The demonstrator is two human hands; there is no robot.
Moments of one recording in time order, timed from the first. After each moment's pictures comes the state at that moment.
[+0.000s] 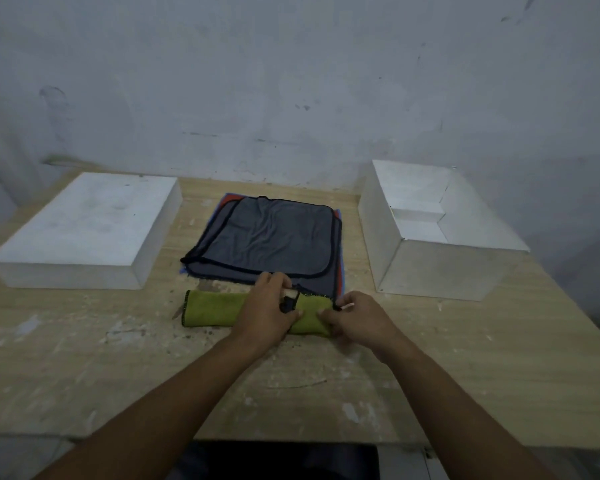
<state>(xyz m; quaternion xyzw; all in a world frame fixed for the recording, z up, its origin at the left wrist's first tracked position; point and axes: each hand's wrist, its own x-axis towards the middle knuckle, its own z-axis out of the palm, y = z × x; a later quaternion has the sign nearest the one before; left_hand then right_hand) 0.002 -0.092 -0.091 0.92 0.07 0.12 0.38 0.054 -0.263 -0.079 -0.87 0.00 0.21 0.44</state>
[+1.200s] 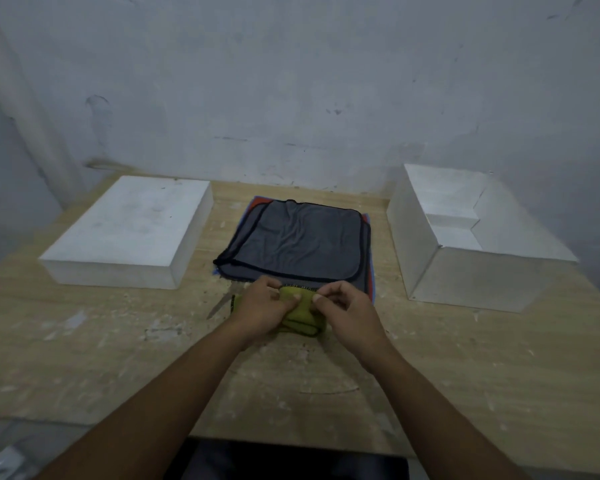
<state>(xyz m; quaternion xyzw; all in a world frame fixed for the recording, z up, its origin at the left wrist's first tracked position) -0.003 -0.040 -0.080 0.80 0.26 -0.01 0.54 0.026 -0.200 -0.072 -0.79 -0.10 0.10 0.60</state>
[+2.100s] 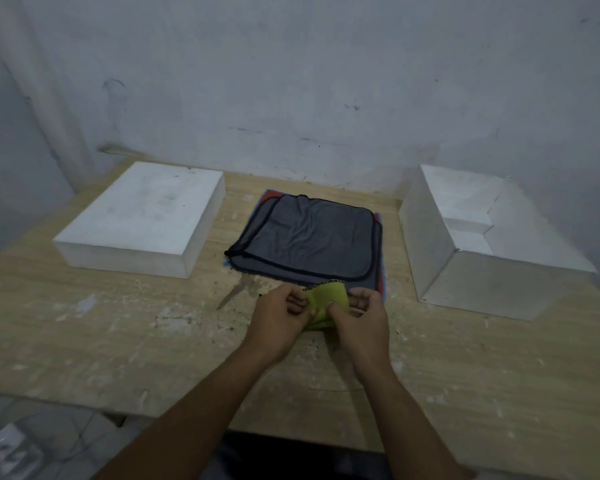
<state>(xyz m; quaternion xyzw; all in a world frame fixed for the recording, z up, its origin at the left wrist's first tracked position) -0.025 -0.059 -0.101 0.82 0.17 0.13 0.53 0.010 -0.189 -0.089 -0.76 0.02 0.02 0.65</state>
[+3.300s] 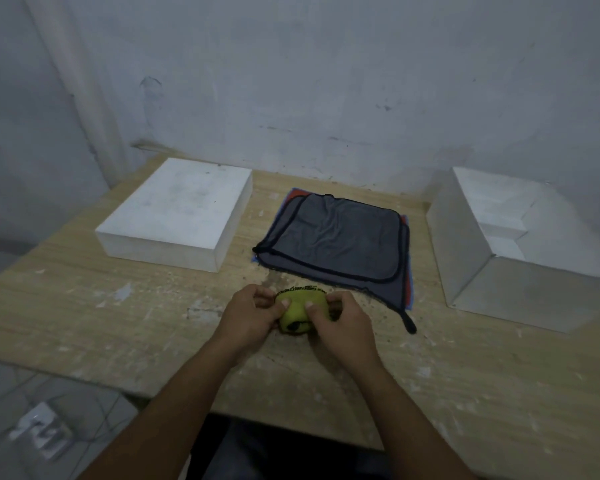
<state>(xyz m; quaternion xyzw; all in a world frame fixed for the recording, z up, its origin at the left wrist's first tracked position) -0.060 0.010 -0.105 0.68 0.29 0.08 0.67 -0.010 -0.143 -0.089 -0.87 -0.11 0.09 0.48</state>
